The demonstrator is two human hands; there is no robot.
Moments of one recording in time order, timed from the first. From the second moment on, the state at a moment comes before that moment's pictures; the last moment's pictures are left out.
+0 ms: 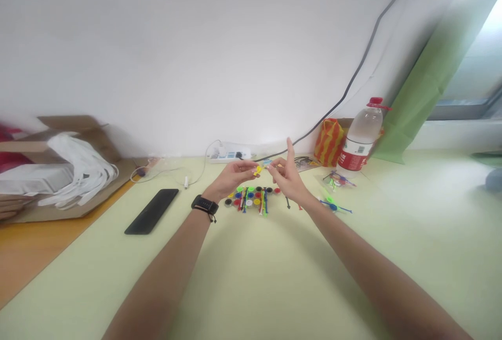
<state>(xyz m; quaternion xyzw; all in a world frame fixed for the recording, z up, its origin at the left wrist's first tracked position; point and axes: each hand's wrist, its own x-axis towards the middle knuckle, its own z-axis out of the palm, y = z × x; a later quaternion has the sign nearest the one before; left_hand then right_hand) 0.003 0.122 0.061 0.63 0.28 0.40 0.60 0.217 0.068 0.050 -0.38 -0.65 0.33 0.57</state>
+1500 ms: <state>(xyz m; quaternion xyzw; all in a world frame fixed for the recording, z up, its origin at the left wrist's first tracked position) 0.008 0.126 0.053 0.65 0.30 0.41 0.57 0.226 0.072 0.051 -0.39 -0.63 0.34 0.57</state>
